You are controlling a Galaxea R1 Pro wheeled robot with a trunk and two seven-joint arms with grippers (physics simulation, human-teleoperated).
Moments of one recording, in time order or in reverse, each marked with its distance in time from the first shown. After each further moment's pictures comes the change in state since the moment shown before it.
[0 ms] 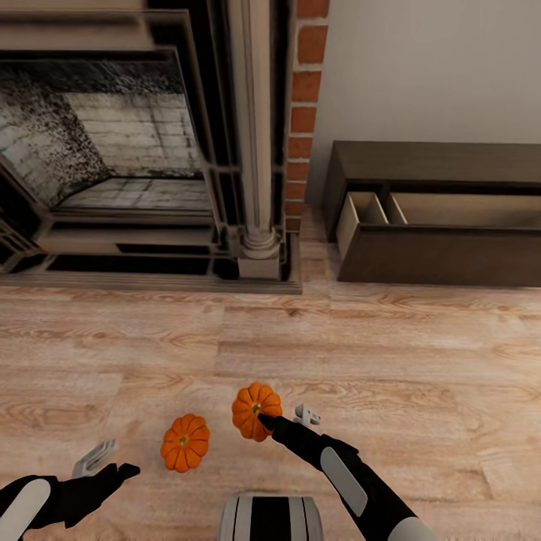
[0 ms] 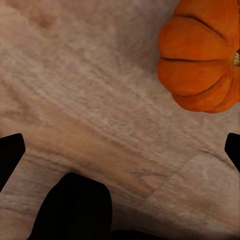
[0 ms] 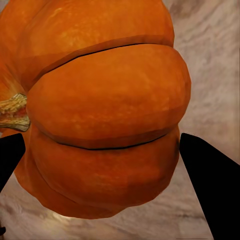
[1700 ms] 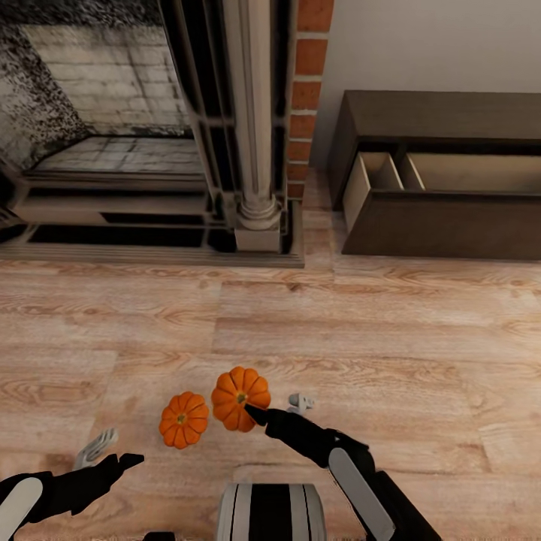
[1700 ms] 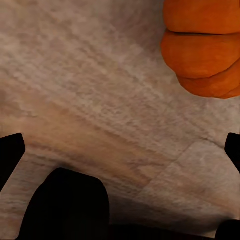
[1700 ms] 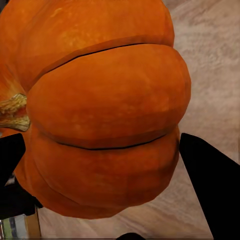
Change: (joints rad) left arm 0.000 0.031 0.003 -0.002 -0.015 0.000 -0.179; right arm 0.136 -0.075 0.042 -0.477 0.006 0.142 -0.006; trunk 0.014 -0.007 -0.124
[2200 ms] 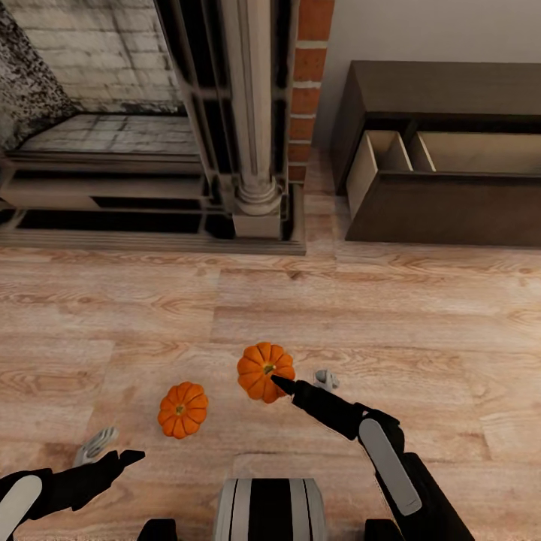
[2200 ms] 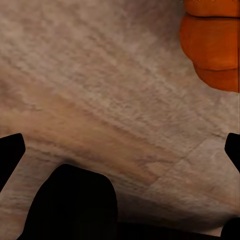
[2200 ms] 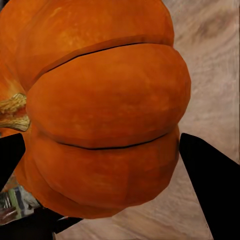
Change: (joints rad) left arm 0.000 0.003 0.002 -0.020 0.000 0.001 -0.006; right arm -0.005 0.007 -0.250 -0.132 -0.009 0.216 -0.004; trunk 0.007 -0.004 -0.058
